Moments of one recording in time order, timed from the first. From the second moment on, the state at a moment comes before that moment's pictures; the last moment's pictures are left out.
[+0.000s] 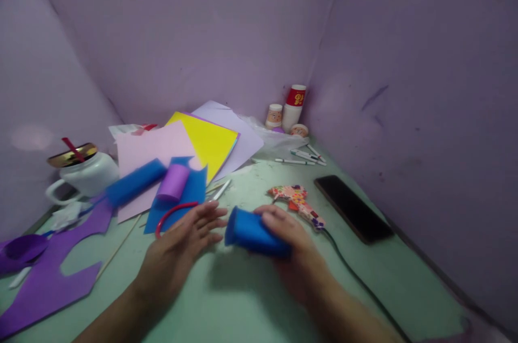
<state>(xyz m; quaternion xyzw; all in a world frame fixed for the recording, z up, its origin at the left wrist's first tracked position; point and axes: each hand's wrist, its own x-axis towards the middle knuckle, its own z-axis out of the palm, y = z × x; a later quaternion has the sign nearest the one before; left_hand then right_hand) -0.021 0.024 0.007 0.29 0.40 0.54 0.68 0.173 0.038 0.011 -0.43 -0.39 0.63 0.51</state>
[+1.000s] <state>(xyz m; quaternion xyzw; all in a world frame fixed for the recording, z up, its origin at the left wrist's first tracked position) -0.013 0.022 -0.013 0.44 0.50 0.53 0.53 0.169 0.055 -0.028 -0.31 -0.11 0.88 0.34</state>
